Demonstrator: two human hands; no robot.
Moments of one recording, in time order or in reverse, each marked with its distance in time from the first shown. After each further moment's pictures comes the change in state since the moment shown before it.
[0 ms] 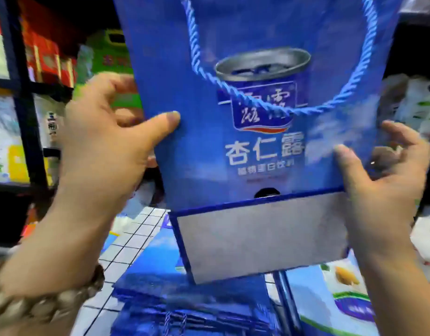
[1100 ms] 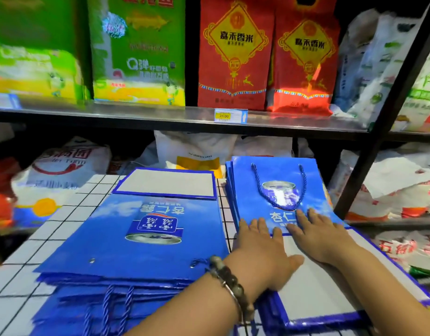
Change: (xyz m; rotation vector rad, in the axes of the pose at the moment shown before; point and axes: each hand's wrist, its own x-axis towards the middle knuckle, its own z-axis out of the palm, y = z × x) left_hand -0.185 -0.090 0.198 0.987 -1.599 -0.053; right_hand -0.072 0.169 -0.101 -1.421 -1.210 0.627
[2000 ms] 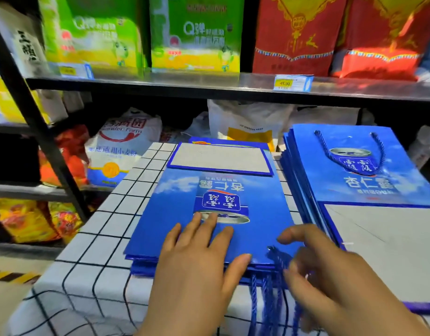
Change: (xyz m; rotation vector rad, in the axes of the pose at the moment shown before) left_hand -0.166 -0.101 0.056 -0.320 0.510 -0.342; right_hand -0.173 -0.126 -0.042 0.847 -0.120 -0.489
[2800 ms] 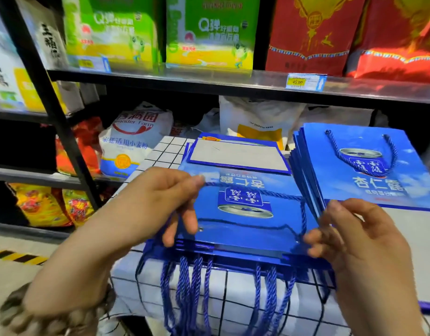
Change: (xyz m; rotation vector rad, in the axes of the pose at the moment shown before) left_hand 0.022 -0.022 -0.086 -0.865 -0.066 -0.184; right_hand 0.012 0.009 0.008 1.023 0.642 -0.056
